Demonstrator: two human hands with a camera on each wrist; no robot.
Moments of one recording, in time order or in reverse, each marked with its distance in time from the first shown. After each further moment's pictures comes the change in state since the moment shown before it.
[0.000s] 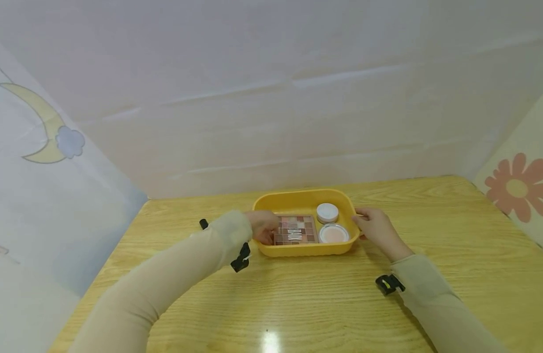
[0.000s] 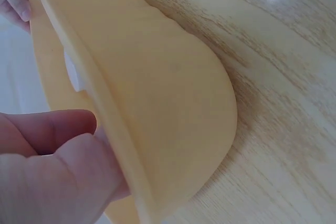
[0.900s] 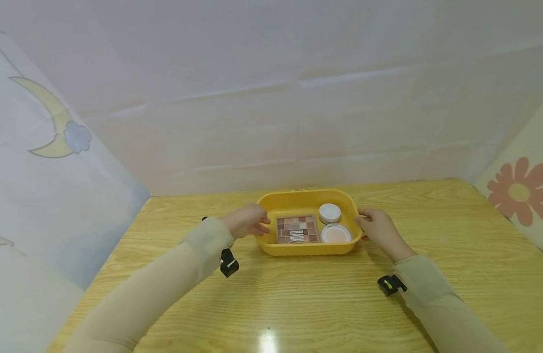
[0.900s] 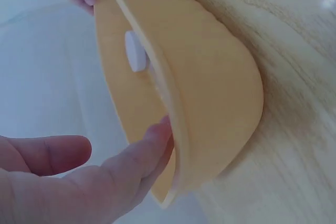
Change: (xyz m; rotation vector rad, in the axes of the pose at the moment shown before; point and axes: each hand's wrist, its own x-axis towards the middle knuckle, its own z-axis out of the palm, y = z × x) left_hand -0.022 -0.014 -0.034 0.041 0.095 0.297; right_hand -0.001 -0.003 -0.001 -0.006 -0.008 0.007
